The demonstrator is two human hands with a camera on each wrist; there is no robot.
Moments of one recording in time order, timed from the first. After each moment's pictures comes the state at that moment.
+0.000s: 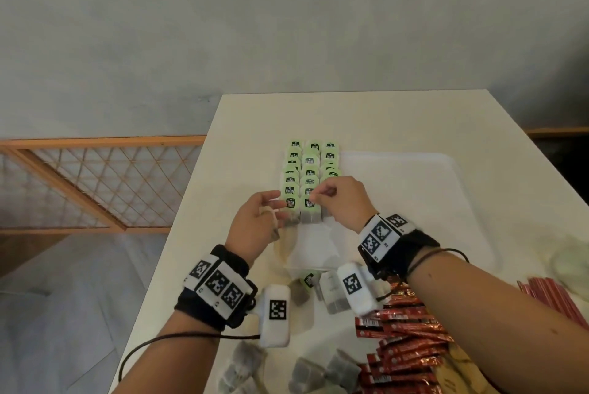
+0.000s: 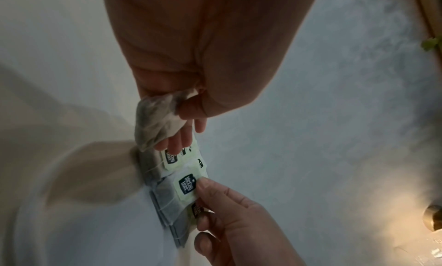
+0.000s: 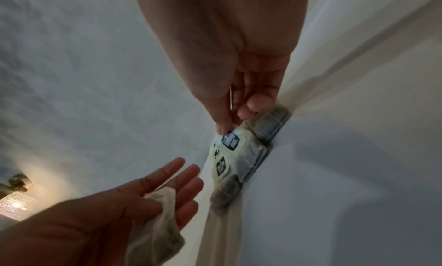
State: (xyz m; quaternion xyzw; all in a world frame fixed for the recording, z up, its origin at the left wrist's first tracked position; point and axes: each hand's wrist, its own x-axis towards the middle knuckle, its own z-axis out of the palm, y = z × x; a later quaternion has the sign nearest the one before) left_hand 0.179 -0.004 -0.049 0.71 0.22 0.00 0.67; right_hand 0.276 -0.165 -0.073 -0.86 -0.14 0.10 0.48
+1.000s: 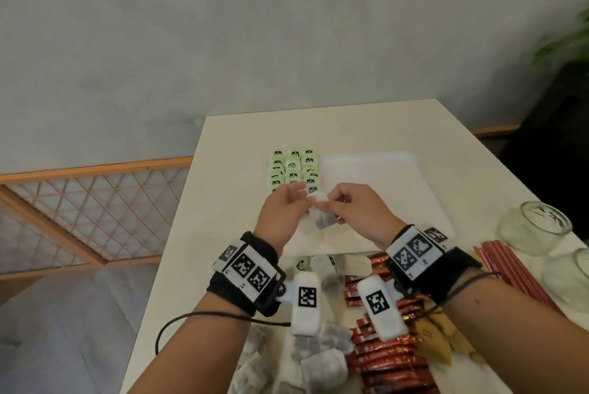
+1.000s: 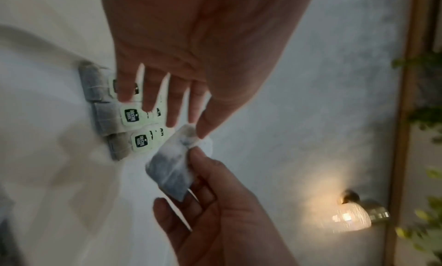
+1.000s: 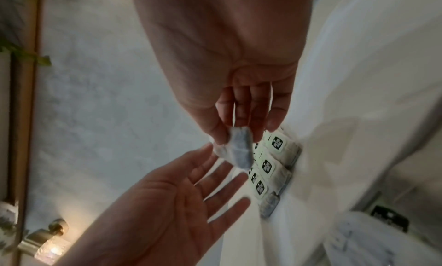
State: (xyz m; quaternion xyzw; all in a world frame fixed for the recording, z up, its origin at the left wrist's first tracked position) left_hand 0.165 -0.057 -0.015 0.73 0.12 -0.02 0.67; right_hand 0.195 -0.214 -0.015 -0.81 -0.08 0.11 0.56
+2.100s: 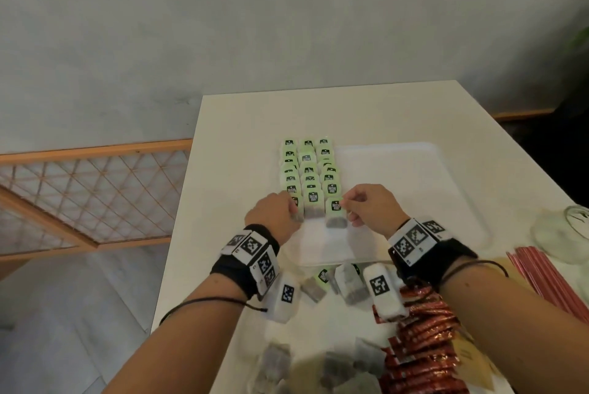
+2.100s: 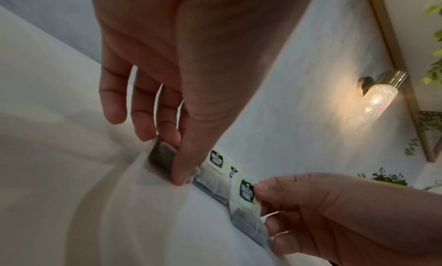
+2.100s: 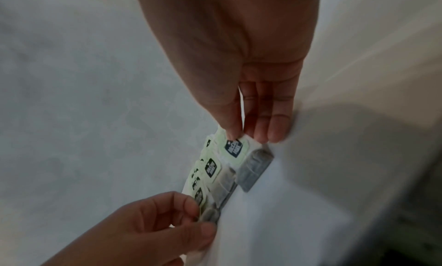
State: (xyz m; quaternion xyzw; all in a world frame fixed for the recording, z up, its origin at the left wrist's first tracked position) left_hand 0.219 0.009 -0.059 0.96 0.06 -0.14 0.23; right_hand 0.255 -0.196 -0.073 -0.85 0.02 0.14 0.50
